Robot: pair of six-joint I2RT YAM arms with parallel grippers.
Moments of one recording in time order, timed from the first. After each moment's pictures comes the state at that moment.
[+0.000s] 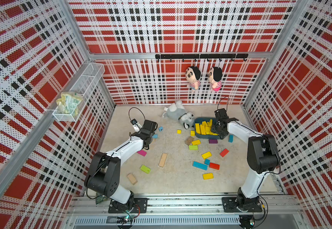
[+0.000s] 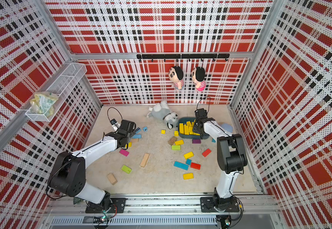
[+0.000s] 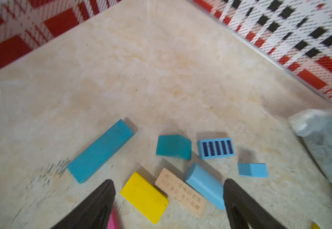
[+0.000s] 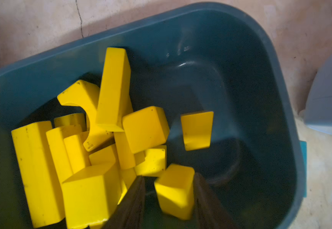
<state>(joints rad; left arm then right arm) -0.32 1.54 0.95 -0.37 -0.58 -0.94 0.20 1.85 1.33 -0.54 0.16 0.48</state>
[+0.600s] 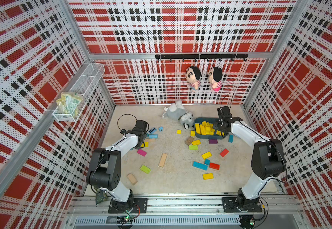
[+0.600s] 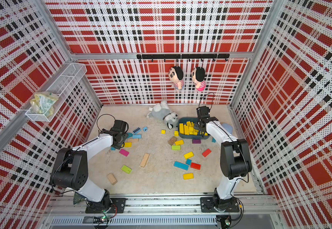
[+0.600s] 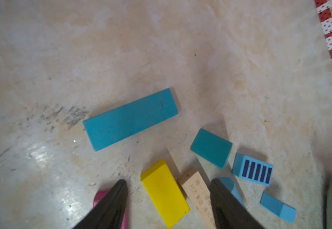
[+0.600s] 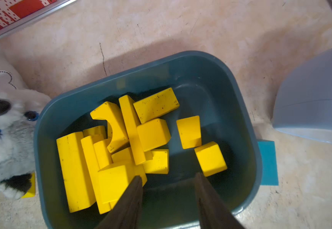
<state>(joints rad) -0.17 1.63 1.00 -0.50 -0.36 -1.31 0.19 1.74 1.32 -0.54 0.20 0.51</state>
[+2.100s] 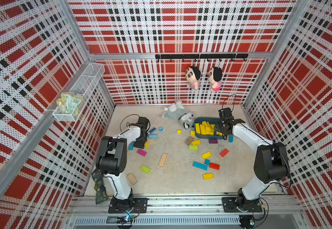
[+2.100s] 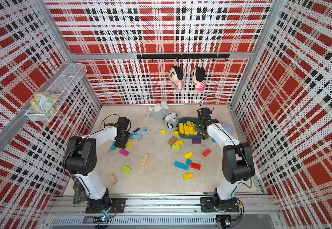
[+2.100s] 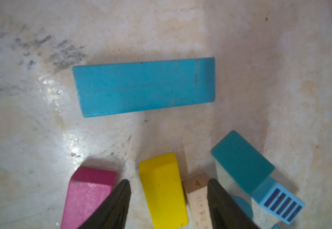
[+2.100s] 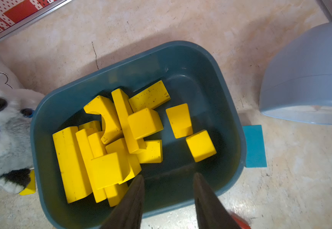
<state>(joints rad) -0.15 1.82 1.18 -0.71 -0.22 -1.58 0.19 1.69 1.26 -0.55 0.21 0.56</state>
